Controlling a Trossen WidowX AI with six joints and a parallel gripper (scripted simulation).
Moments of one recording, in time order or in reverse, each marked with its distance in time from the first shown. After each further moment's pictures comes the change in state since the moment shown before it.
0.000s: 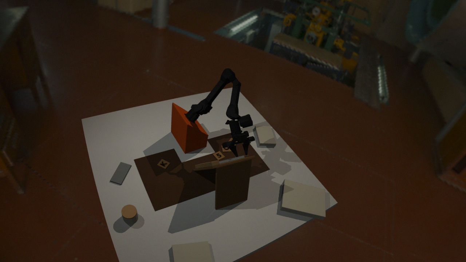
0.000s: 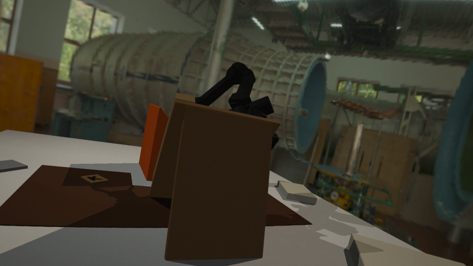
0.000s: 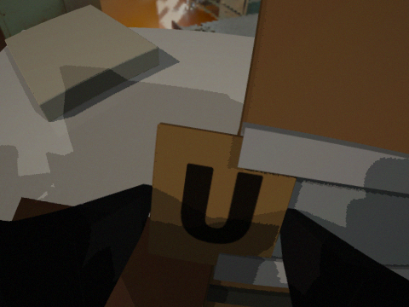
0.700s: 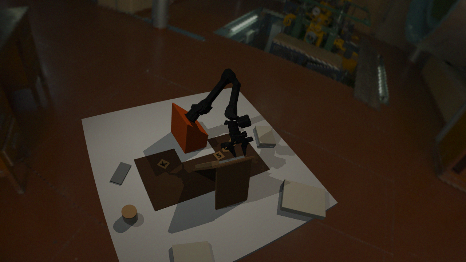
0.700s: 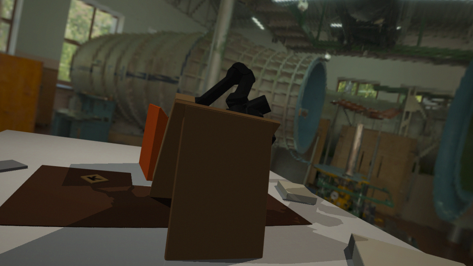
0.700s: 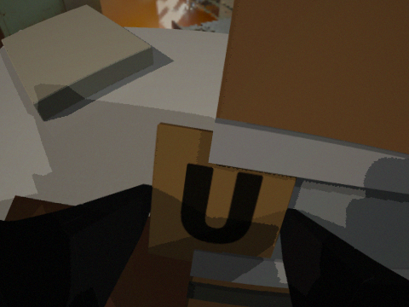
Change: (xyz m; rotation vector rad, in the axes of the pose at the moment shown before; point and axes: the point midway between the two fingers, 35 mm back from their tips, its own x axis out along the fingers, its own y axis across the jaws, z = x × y) arm 0.000 -0.011 0.000 0.000 0.000 -0.001
